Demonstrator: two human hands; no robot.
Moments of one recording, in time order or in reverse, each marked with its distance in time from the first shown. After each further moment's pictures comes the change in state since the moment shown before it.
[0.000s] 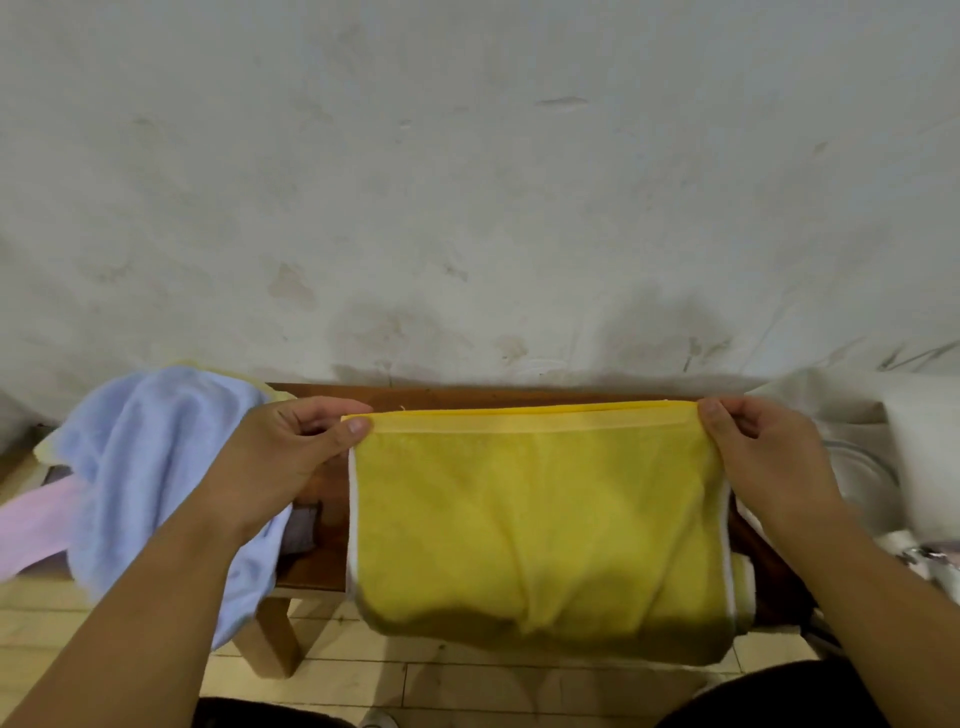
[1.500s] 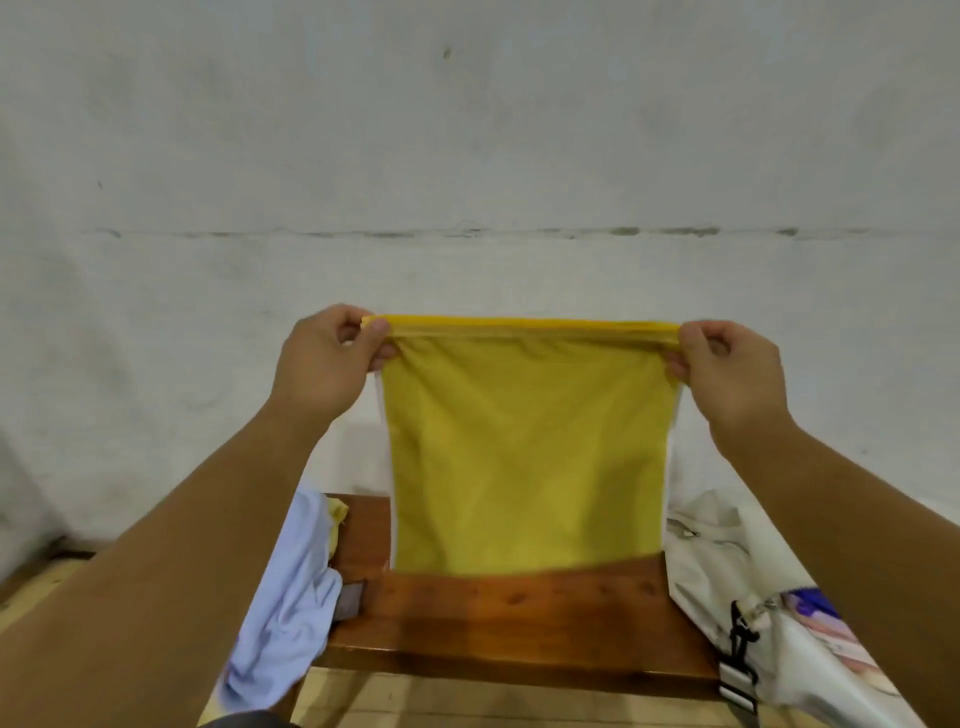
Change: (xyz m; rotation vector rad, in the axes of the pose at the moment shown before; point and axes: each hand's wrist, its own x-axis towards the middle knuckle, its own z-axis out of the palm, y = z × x) left_hand -0.026 0.205 -0.059 -0.112 0.256 0.464; right_hand -0.001 -0.201 -0.109 0.477 0.209 -0.258
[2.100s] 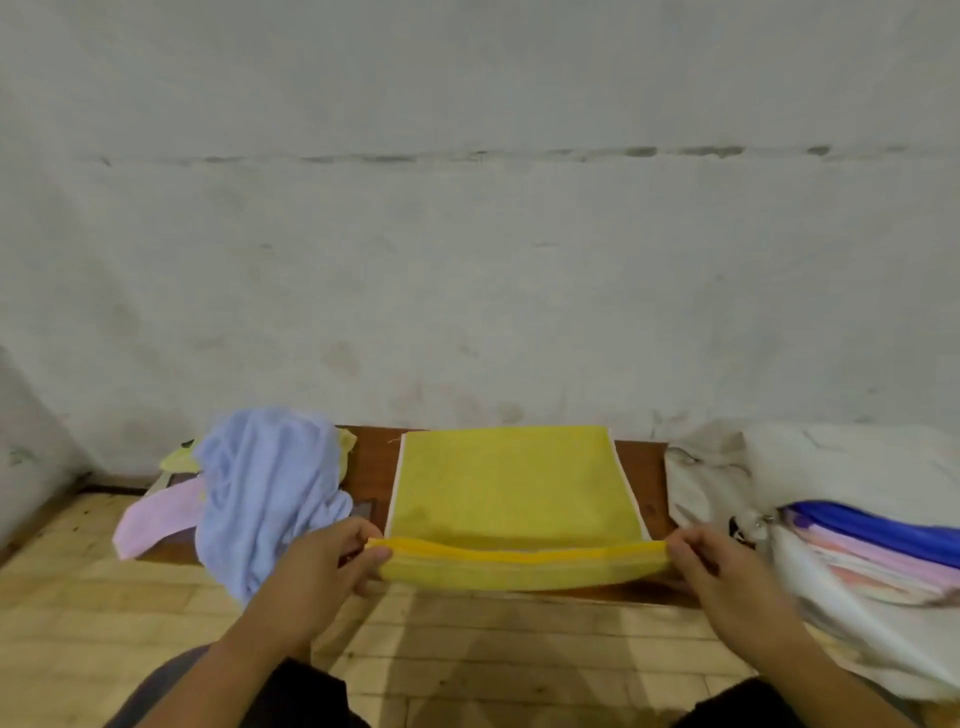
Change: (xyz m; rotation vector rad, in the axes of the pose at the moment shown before) left_hand -0.213 -0.135 -0.034 0.449 -0.491 -0.262; right_hand -0.191 0.146 -0.079 -0.502 -0.440 0.305
